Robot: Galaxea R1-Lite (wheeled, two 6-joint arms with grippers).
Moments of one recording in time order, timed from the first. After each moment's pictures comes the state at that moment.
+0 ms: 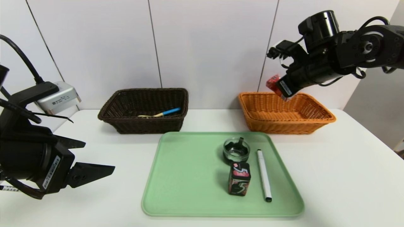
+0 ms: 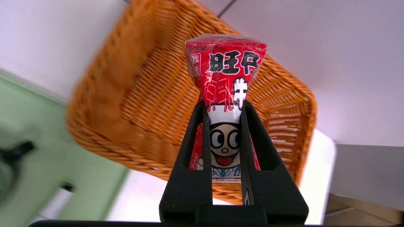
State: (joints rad) left arm -0.37 1.22 -1.08 0.56 -0.09 0.13; right arm 0.29 1.98 -1.90 0.51 -0.23 -0.49
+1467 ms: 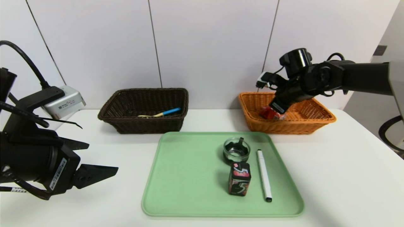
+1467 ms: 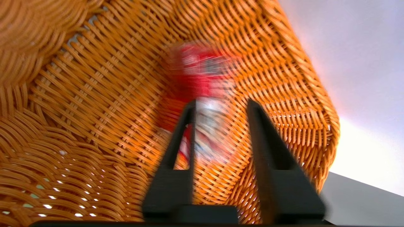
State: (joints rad) left arm -0.37 1.22 -1.03 0.50 -0.09 0.13; right arm 0.21 2.19 -1.92 0.42 -0.22 -0.73
